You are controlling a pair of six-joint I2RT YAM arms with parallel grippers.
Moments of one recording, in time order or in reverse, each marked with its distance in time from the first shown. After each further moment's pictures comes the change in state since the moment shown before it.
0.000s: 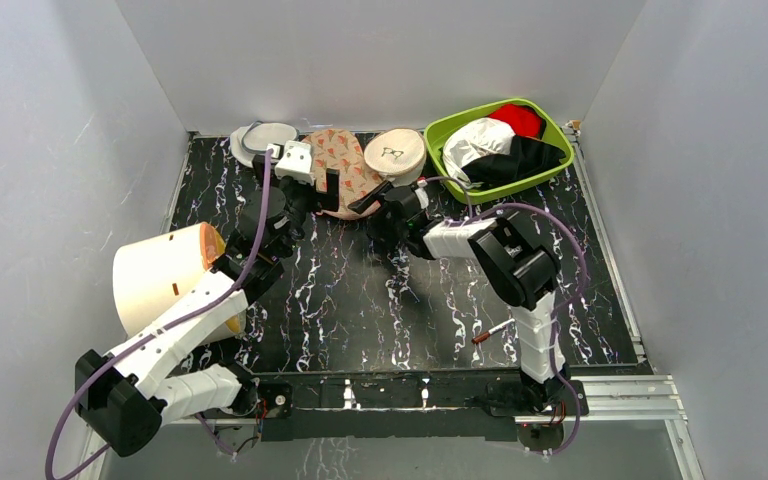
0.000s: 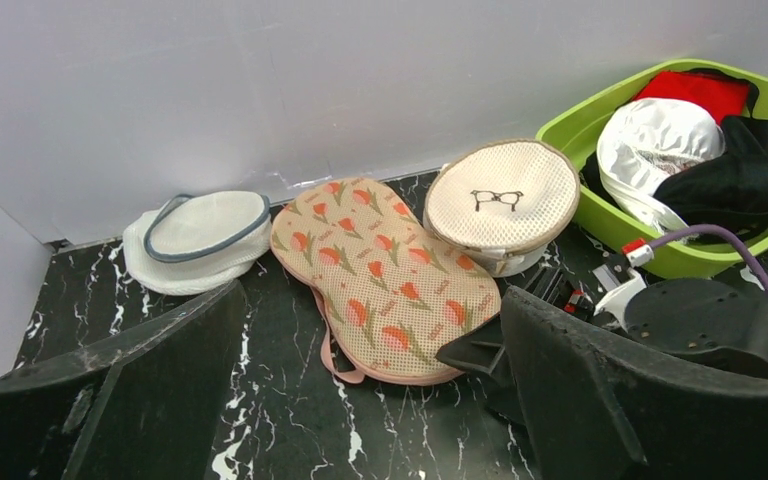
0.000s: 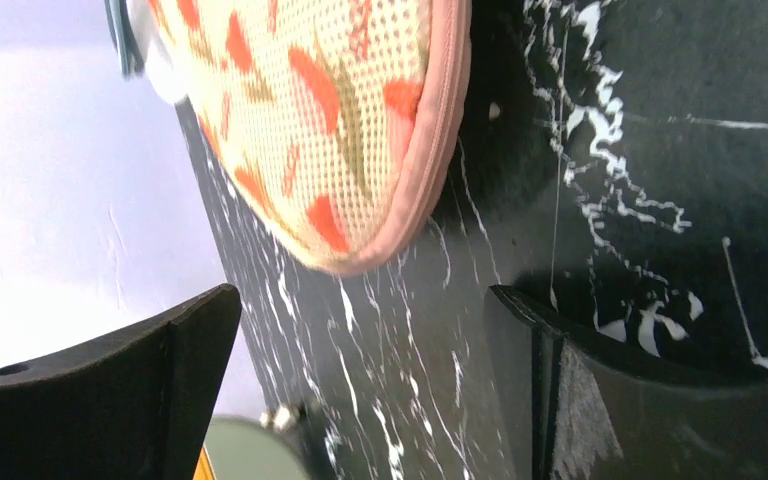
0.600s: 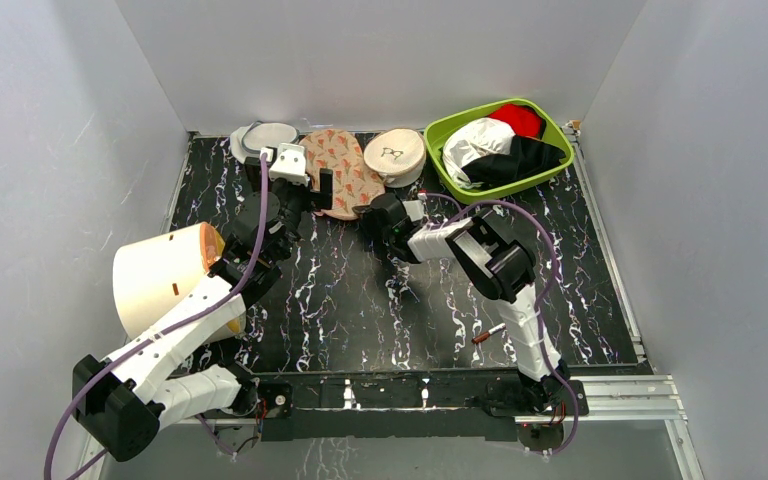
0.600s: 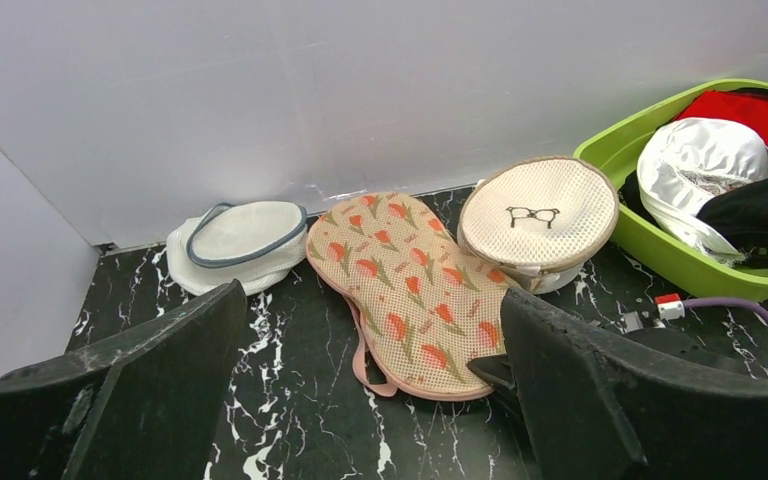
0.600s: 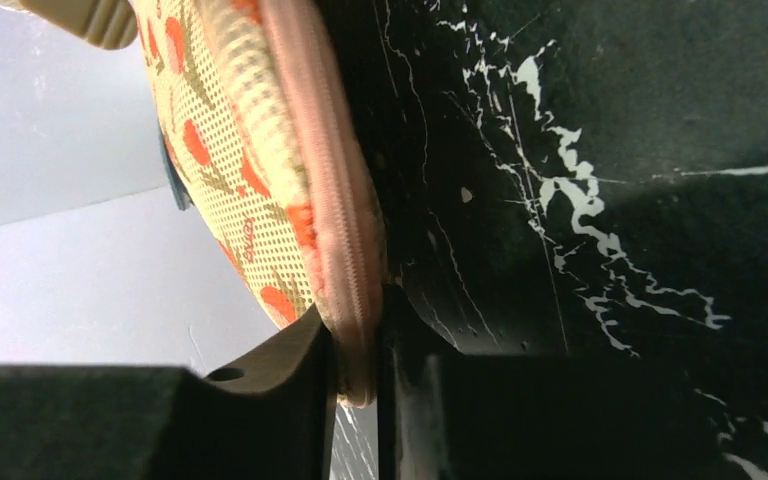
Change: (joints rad) left arm 0.006 -0.032 -0.032 0.057 -0.052 0.054; right arm 0.048 0.174 0.127 0.069 0.259 0.301
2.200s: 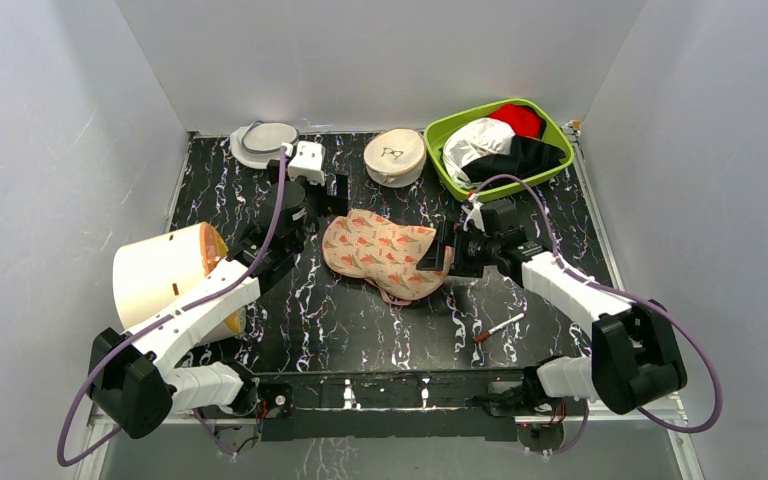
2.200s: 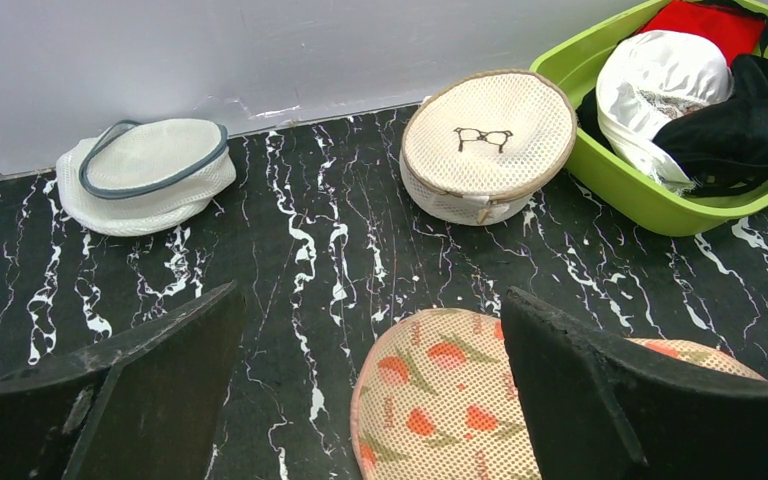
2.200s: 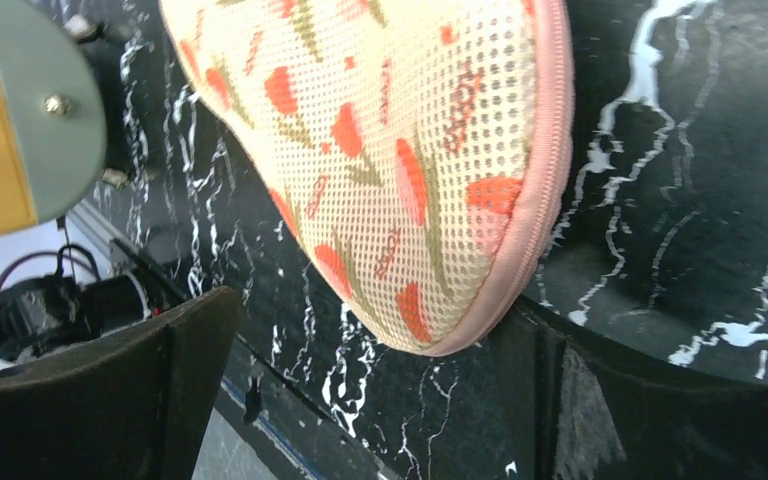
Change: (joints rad) left arm 0.001 0.129 0.041 -0.113 0.063 -0.169; right arm -0.354 -0.927 -0.581 -0.647 -0.761 -1.080
